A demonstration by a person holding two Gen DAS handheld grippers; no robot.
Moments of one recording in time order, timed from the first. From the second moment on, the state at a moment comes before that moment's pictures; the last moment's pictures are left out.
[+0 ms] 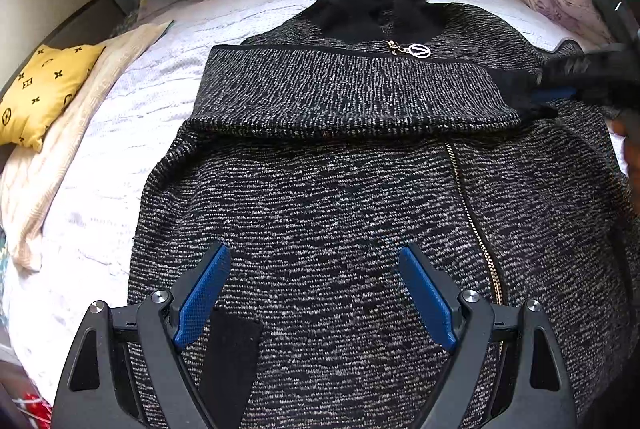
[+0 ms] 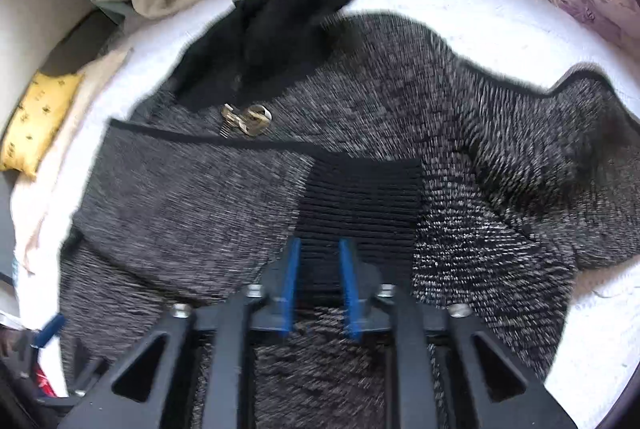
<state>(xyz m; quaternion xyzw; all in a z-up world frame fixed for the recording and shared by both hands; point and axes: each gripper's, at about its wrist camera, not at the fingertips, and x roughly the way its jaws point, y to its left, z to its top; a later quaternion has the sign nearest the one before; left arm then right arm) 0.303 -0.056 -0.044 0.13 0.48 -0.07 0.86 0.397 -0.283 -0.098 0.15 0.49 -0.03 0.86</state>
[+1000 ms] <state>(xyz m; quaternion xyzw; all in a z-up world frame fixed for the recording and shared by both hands) 0.319 -0.029 -0.011 0.03 0.47 -0.08 0.88 0.188 -0.504 -0.042 0.41 0.33 -0.23 0.82</state>
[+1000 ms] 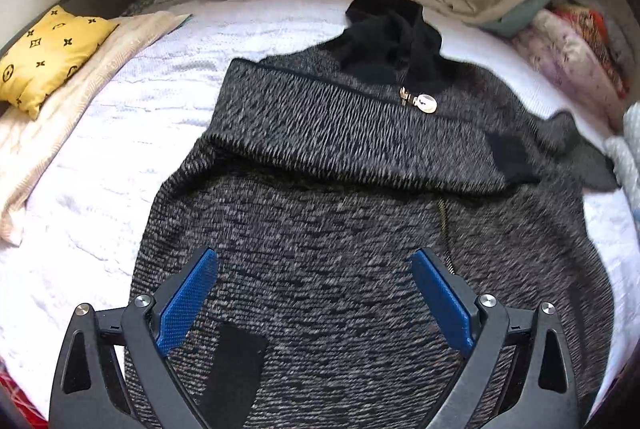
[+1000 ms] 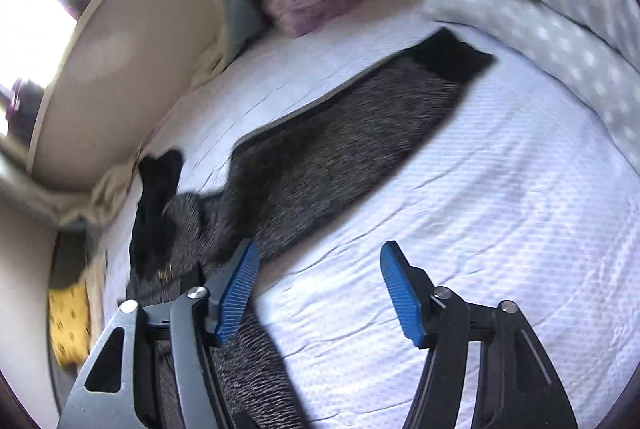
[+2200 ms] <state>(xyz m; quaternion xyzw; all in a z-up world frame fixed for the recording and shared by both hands) 0.331 -0.042 -0.030 0.03 0.48 -0.10 0.87 0.220 -0.638 -0.120 0.48 0.25 -0.30 0.78</state>
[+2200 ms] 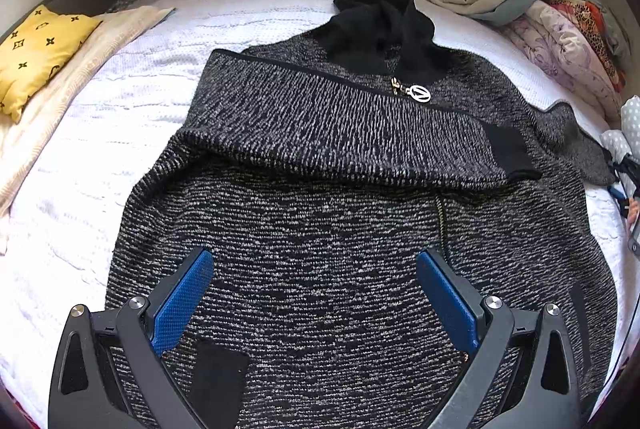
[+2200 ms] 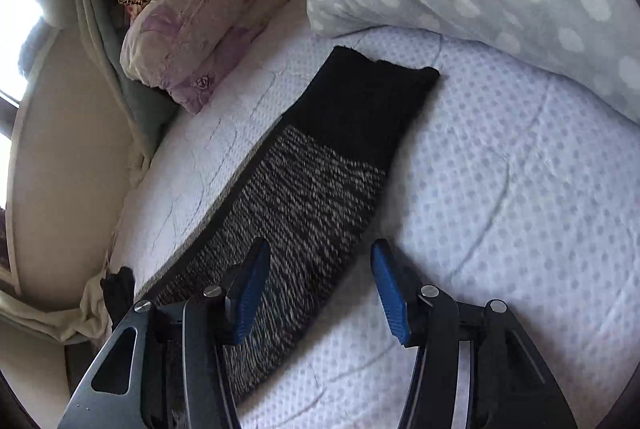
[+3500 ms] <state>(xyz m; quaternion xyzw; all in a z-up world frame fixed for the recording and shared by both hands) 0.329 -0.026 -0.008 0.01 0.46 -0.09 0.88 0.354 -0.308 -0.033 -0.05 0.36 -0.11 0.93</state>
